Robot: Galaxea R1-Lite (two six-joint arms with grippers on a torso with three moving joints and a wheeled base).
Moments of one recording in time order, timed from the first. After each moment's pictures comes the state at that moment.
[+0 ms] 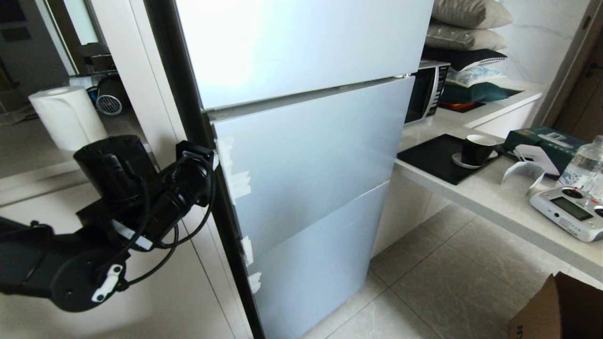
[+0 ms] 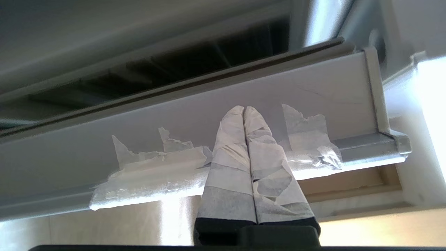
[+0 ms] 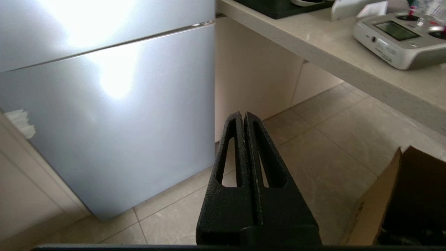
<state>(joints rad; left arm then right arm) -0.43 1.75 -0.74 -1.09 0.22 -1.16 0.00 0.00 0.00 0.00 0.00 -0.01</state>
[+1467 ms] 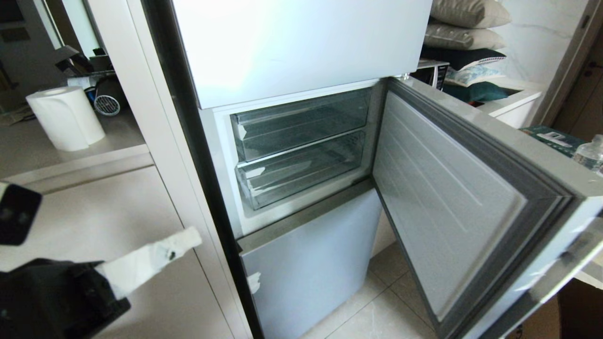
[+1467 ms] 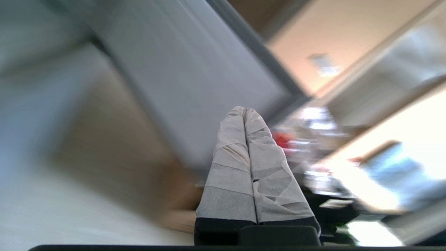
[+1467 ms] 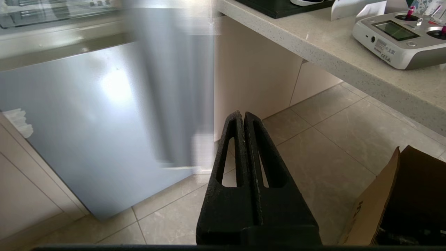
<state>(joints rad) -0.62 1.03 -0.32 -0.89 -0.19 -0.68 0.00 0.00 0.00 0.00 0.00 -0.01</state>
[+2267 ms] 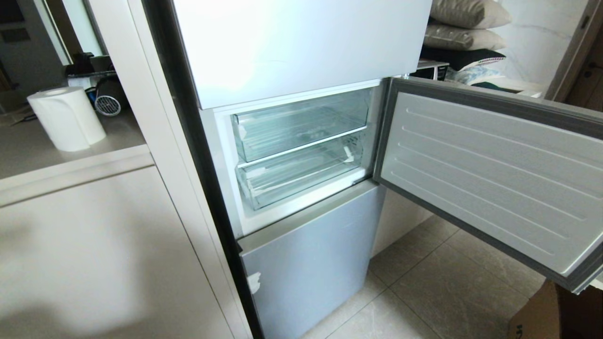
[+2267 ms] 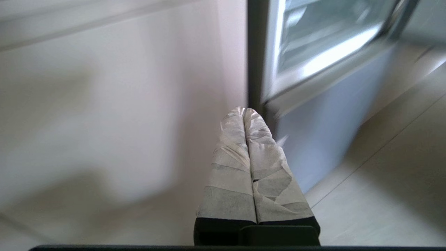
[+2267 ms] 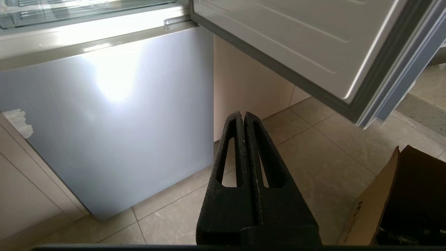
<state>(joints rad) 0.09 0.32 -0.41 0.10 -0.05 0.07 0.00 0.00 0.00 0.00 0.00 -0.01</state>
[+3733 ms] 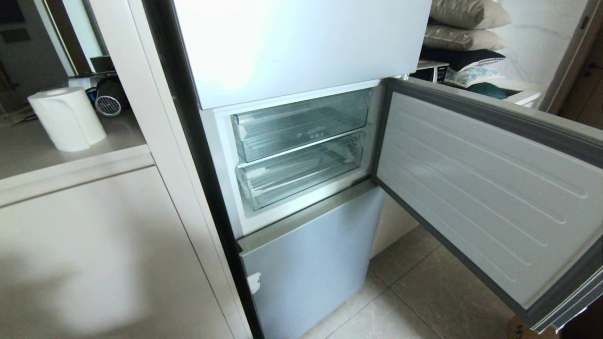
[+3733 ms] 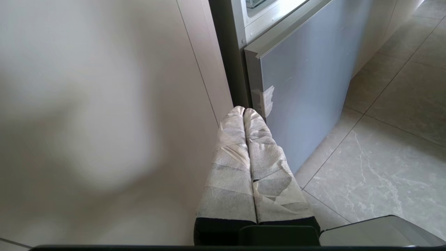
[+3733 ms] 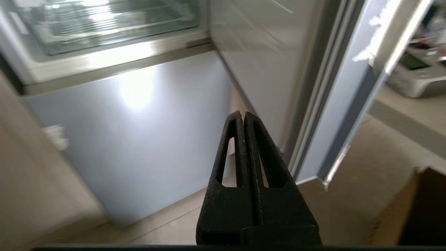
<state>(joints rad) 0.00 0.00 -0.06 0.16 -0.08 0.21 0.00 0.08 -0.14 0.01 0.06 0.01</state>
